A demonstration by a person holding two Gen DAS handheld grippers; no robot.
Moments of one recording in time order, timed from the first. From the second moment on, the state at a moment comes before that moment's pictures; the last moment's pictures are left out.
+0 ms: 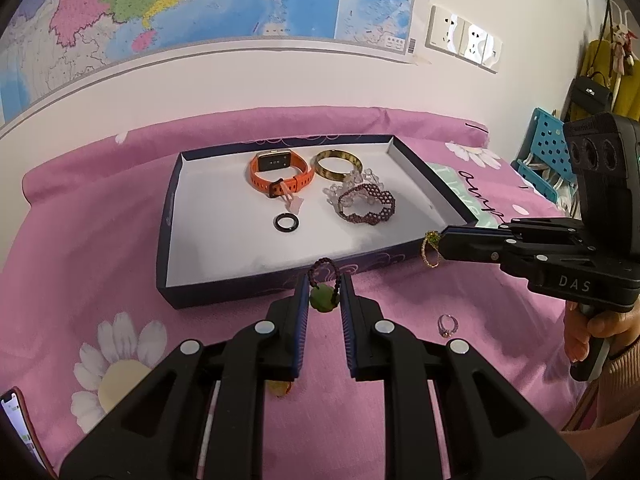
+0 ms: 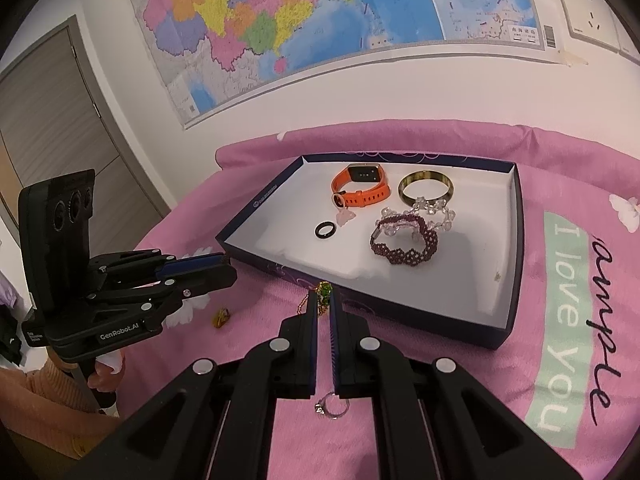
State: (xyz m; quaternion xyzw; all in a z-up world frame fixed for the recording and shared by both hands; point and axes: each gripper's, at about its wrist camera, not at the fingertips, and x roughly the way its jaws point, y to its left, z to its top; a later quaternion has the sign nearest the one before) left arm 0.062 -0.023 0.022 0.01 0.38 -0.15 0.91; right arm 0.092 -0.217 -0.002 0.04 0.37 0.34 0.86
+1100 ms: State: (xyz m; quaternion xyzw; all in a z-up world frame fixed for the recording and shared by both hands) left arm 0.100 -0.027 0.027 0.01 0.37 -0.14 0.92; right arm 0.126 -0.214 0.008 0.05 0.36 0.34 0.87
